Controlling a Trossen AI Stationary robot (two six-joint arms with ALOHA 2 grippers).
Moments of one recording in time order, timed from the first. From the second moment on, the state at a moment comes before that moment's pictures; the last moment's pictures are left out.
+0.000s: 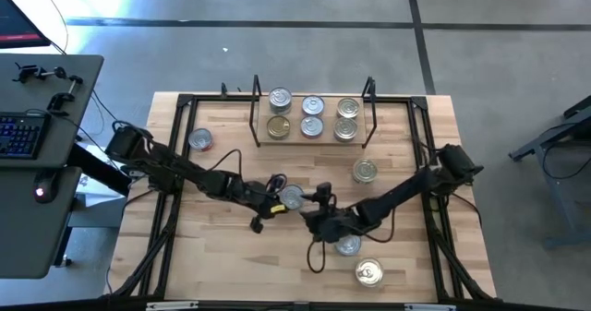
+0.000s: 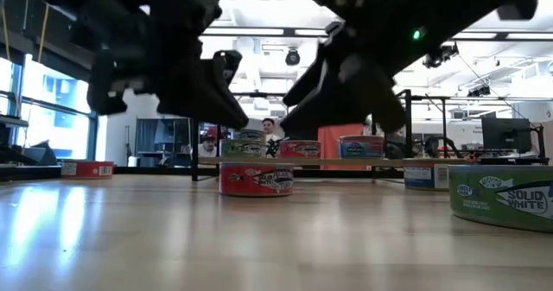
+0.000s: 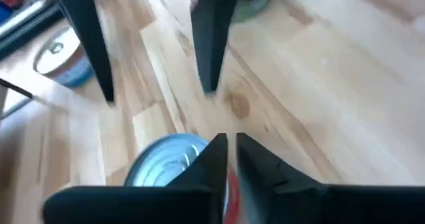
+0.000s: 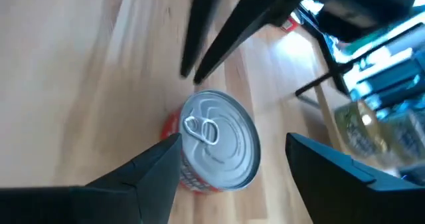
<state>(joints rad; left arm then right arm) -0.25 1.62 0.69 0.30 -0.09 0.41 0.44 1.88 1.02 0.15 0.76 -0.18</state>
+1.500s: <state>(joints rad) -0.20 1.62 0.69 0.38 -0.03 0.28 0.42 1.94 1.01 0.17 0.73 -0.31</state>
